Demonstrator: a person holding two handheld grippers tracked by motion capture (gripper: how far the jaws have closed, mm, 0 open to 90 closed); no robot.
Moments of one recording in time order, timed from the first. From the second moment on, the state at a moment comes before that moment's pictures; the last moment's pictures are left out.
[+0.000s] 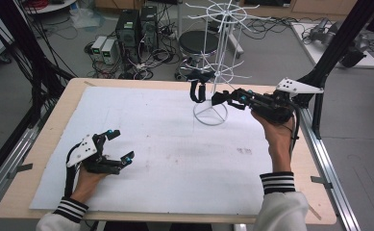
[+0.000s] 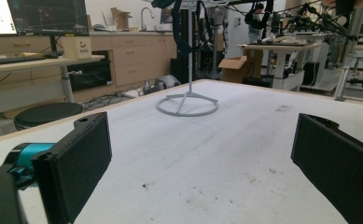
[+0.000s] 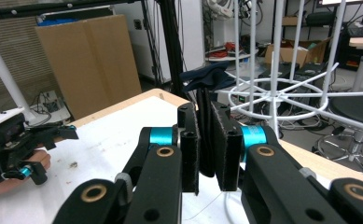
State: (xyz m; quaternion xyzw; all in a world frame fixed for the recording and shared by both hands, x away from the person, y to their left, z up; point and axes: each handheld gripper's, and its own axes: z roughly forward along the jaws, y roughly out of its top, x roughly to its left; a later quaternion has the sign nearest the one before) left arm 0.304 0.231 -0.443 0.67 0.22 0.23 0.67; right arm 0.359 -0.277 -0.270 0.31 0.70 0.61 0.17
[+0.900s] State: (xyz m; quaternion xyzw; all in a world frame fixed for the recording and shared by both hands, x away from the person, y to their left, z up) left arm 0.303 0.236 -0.451 0.67 0.23 0.23 0.67; right arm 0.399 -0.283 -0.266 0.33 0.72 0.59 0.16
